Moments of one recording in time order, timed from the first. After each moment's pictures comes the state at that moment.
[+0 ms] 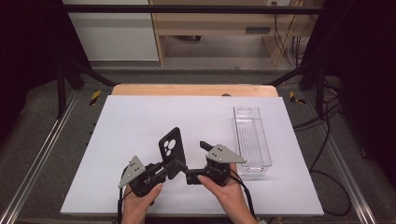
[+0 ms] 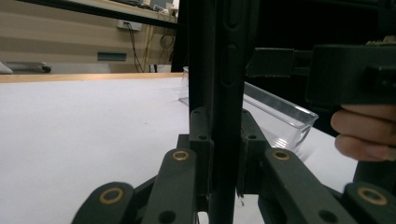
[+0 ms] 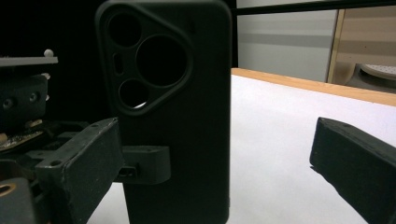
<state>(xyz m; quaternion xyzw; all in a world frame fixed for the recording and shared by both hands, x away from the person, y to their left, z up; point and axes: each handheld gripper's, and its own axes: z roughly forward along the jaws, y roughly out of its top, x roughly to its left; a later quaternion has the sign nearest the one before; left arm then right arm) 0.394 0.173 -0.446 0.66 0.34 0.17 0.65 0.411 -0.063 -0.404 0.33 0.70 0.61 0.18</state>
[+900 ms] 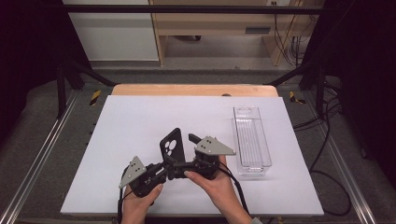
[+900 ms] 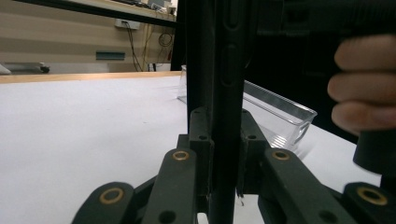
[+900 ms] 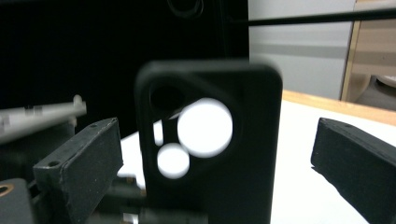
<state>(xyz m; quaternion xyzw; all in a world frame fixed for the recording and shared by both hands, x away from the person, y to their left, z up) 0.394 0.174 -0.446 0.66 0.34 0.17 0.64 0.420 -0.035 -0.375 0.32 0.69 0.63 0.17</state>
